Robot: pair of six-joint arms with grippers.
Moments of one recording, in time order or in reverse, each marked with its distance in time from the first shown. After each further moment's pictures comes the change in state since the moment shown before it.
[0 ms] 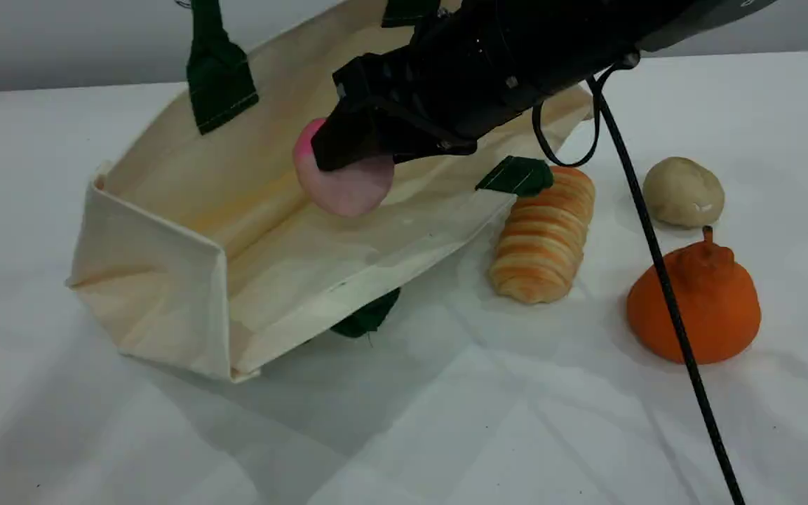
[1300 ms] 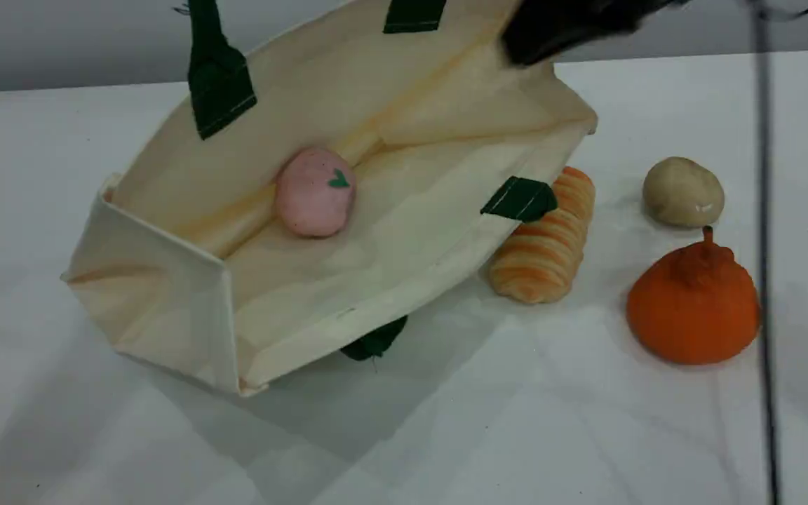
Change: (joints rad) left arm 0.000 0.000 0.000 0.036 0.000 -0.015; right arm -0.254 -0.250 0.004 -0.722 -0.025 0.636
